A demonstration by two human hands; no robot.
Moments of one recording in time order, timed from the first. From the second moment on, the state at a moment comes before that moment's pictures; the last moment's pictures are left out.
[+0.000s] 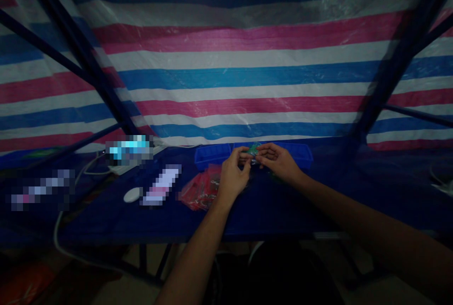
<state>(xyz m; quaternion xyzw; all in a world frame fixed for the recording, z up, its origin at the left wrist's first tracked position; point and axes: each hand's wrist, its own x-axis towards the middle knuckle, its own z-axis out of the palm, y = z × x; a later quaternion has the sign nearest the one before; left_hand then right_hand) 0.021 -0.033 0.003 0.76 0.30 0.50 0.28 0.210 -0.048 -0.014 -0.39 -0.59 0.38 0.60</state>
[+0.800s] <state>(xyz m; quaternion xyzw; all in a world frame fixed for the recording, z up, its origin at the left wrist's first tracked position) 0.022 -0.037 0.005 0.74 0.32 0.50 0.34 0.212 -0.048 -0.015 -0.37 -0.54 0.43 0.62</state>
